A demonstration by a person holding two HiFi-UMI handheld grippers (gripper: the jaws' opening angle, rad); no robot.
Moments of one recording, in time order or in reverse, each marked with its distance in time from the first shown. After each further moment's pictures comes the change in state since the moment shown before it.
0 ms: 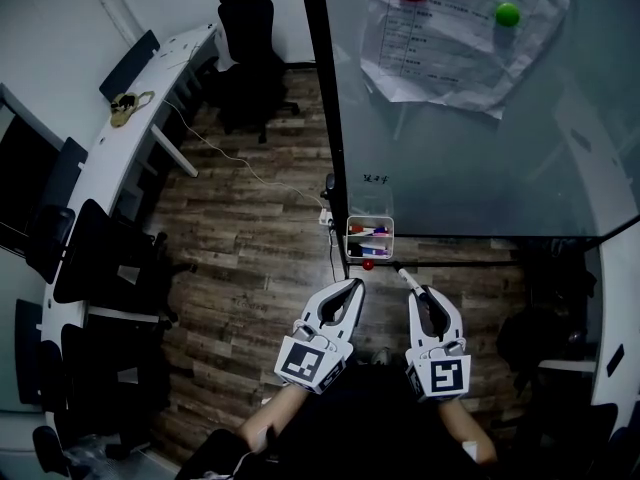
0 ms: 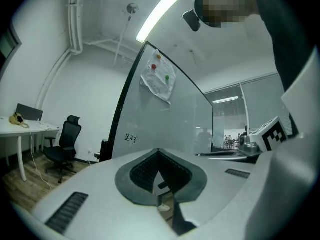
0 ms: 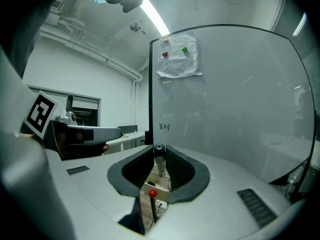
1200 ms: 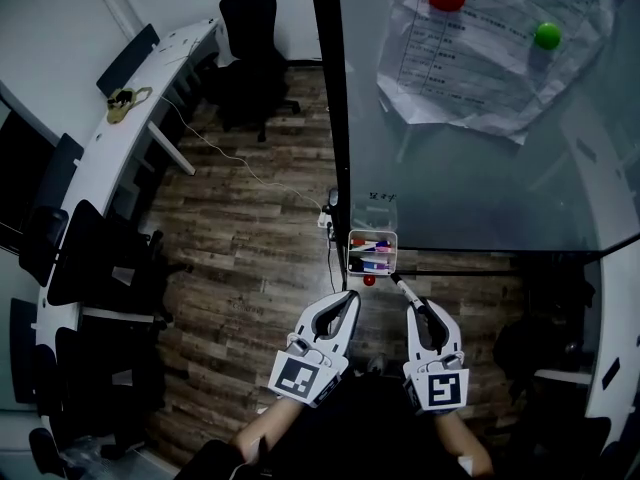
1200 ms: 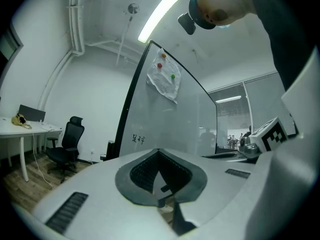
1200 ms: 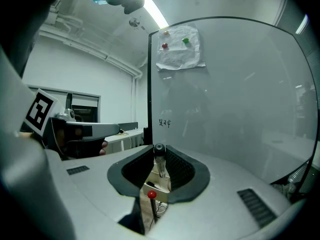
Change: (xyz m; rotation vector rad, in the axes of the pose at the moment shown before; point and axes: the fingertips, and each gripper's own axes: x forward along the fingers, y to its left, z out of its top) left arm 0.009 0.022 -0.001 0.006 0.019 0.019; right arm 0.027 0.002 0.001 0.030 -0.028 0.023
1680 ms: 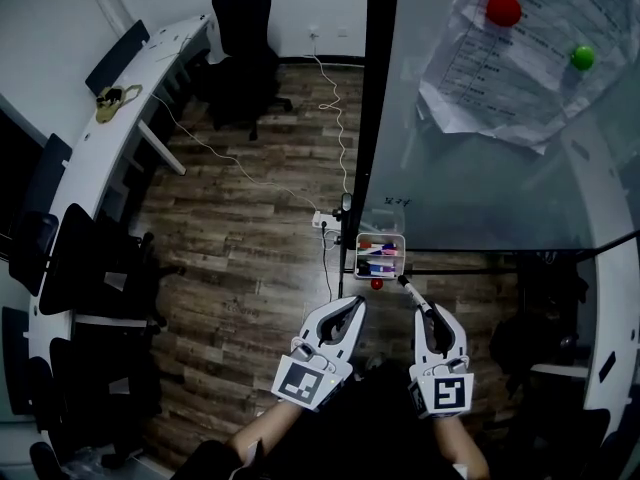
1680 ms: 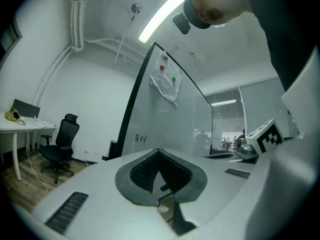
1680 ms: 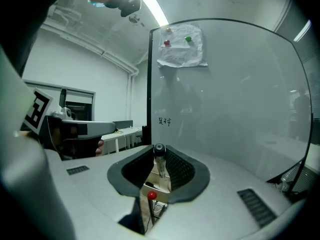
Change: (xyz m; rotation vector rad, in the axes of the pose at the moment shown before) left arm -0.009 0.014 0.001 -0.062 -0.040 -0.080; right arm 0.007 0.011 -0.008 -0.033 0.065 -0.078
